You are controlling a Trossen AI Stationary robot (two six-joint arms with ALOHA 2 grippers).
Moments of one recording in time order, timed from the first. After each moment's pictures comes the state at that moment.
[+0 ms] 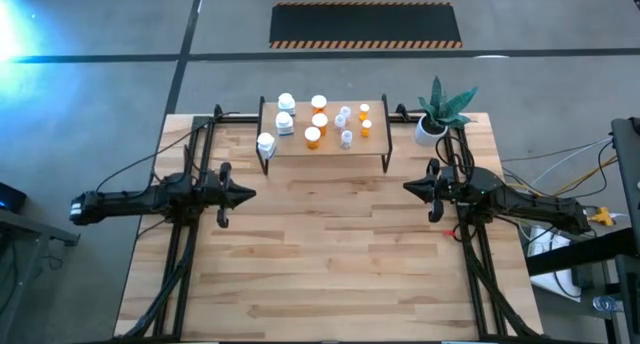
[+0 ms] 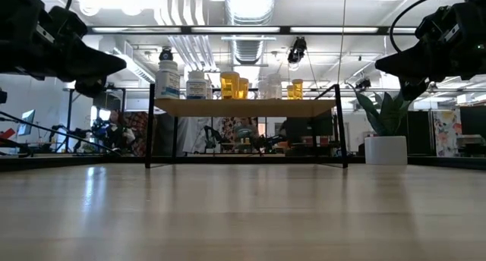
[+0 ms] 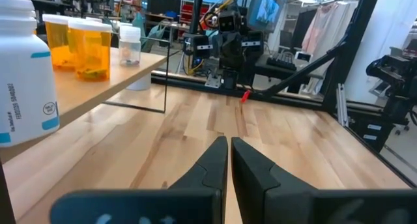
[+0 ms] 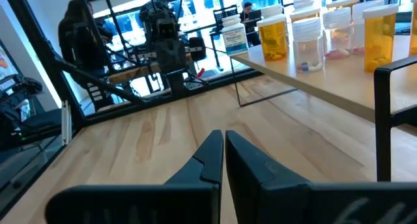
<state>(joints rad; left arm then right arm) 0.08 0.11 0.01 0.04 0.00 -0.15 -0.19 0.07 0.01 0.03 -0.08 0.23</state>
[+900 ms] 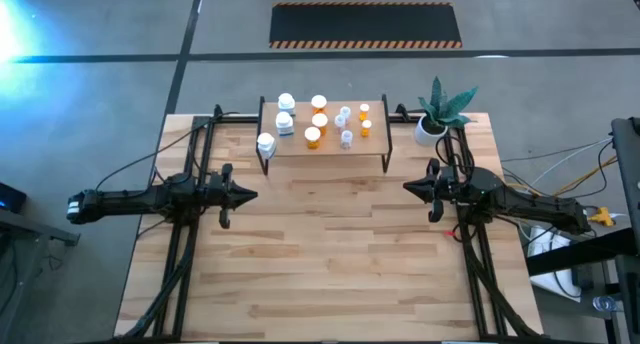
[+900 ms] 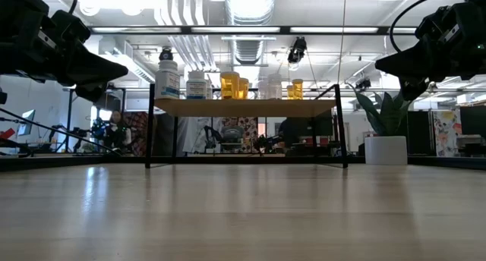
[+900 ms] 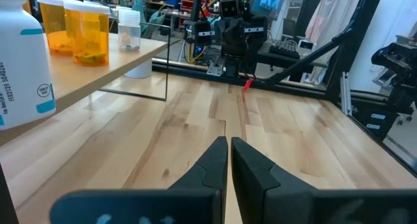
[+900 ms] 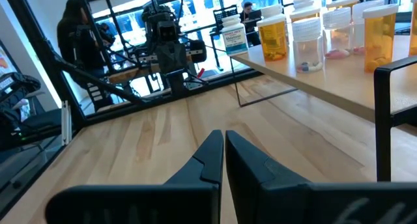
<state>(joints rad) 0.08 0.16 0.01 0.04 0.00 -0.15 -0.19 0.07 0.01 0.03 -0.08 0.23</state>
